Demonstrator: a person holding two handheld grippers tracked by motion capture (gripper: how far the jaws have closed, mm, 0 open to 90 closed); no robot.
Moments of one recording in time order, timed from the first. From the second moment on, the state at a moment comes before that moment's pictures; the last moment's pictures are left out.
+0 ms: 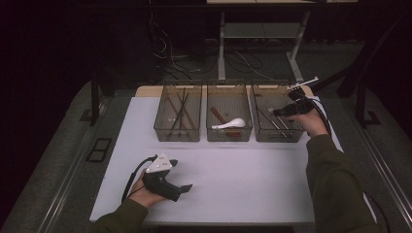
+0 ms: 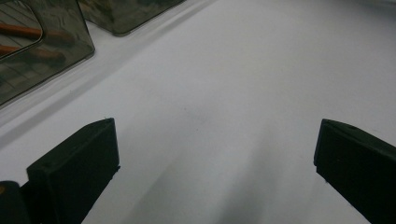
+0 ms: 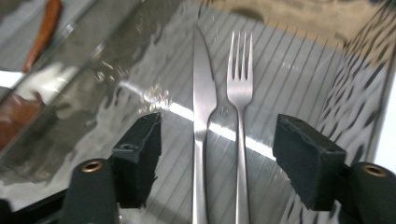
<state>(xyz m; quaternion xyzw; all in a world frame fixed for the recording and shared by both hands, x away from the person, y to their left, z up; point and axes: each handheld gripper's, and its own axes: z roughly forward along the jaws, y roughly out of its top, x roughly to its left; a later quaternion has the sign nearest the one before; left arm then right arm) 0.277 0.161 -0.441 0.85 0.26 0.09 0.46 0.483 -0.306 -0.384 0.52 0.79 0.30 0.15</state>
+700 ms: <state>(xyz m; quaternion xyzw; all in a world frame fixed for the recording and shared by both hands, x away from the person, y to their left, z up) 0.280 0.161 -0.442 0.84 0.27 0.09 0.45 0.443 -0.308 -0.366 0.48 0.76 0.40 0.19</state>
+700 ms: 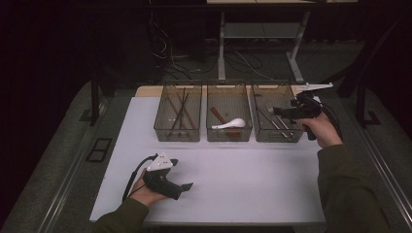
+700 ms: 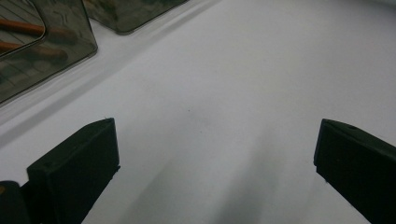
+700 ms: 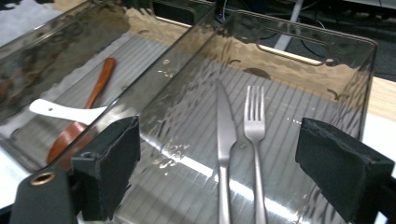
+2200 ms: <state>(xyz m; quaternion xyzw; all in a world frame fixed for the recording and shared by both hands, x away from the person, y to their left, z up) 0.275 0.162 -0.439 0.84 0.27 0.09 0.46 0.314 -0.284 -0.405 0.38 0.79 0.45 0.17</state>
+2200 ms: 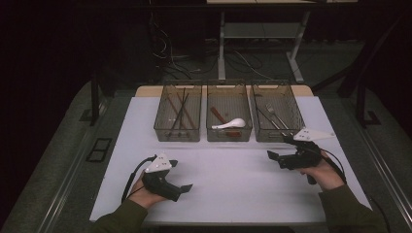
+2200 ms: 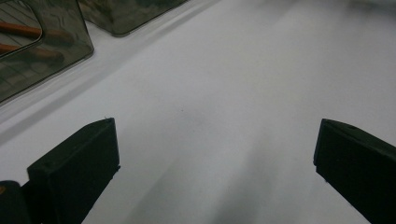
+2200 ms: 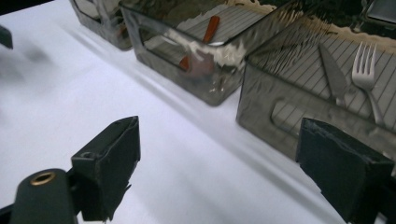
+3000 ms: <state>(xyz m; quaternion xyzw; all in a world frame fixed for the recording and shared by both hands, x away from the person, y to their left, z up) 0.273 0.162 -0.438 0.84 0.27 0.08 0.46 0.263 -0.299 -0.440 0.39 0.78 0.47 0.16</state>
